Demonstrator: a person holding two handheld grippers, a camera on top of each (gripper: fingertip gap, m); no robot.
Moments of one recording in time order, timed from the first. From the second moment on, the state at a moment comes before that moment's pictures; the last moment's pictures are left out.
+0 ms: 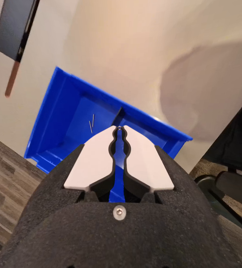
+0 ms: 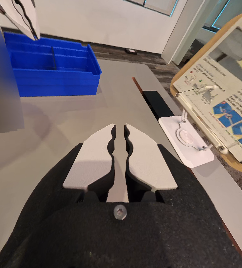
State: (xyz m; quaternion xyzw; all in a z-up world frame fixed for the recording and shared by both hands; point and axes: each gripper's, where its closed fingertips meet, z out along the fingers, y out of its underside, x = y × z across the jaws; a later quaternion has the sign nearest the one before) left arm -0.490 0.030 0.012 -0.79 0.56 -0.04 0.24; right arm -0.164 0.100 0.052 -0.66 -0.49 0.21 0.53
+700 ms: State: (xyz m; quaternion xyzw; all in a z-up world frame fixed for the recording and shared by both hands) left arm -0.241 0.072 -0.115 -0.71 0.68 -0.11 0.13; right arm -0.085 0.085 0.097 -0.66 -0.44 0.20 0.58
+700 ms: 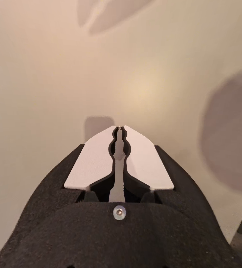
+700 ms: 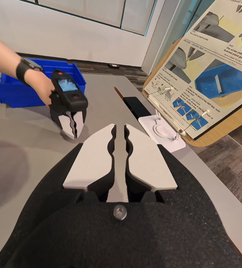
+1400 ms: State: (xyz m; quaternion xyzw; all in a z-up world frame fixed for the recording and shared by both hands) left arm -0.252 0.085 -0.153 -0.73 0.67 -0.07 0.12; right arm -0.071 0.090 0.109 -0.64 -0.43 0.19 0.61
